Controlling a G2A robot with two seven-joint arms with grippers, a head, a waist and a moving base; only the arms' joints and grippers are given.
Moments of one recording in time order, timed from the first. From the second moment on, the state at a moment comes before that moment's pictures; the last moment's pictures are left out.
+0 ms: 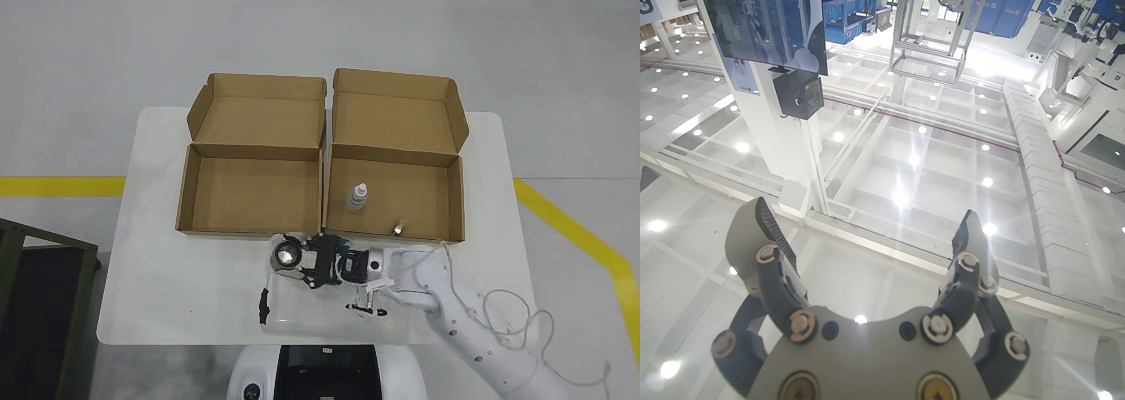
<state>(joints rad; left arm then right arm) -0.36 -0.33 -0.27 -1.17 3.07 0.39 0.07 -1.05 -1.16 0.83 -1.72 -1.18 -0.69 0.05</state>
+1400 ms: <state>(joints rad) -0.36 -0.33 -0.27 -1.17 3.07 0.39 0.07 -0.61 -1.43 0.54 -1.14 -1.05 -0.44 0.05</state>
